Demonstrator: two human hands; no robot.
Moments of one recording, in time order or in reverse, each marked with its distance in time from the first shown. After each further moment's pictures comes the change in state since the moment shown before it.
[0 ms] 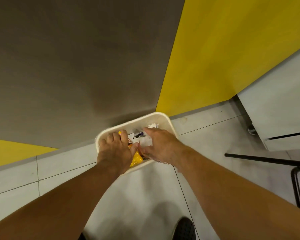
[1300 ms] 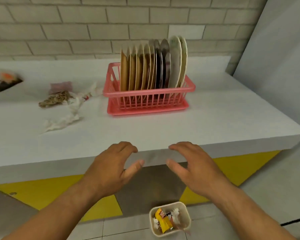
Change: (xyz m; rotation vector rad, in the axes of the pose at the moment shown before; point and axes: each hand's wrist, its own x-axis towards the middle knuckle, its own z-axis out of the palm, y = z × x) left_hand -0.286 -0.260 -0.600 -0.460 0.530 0.184; right_hand -0.402 -0.352 -0.361 -0.100 0.562 -0.473
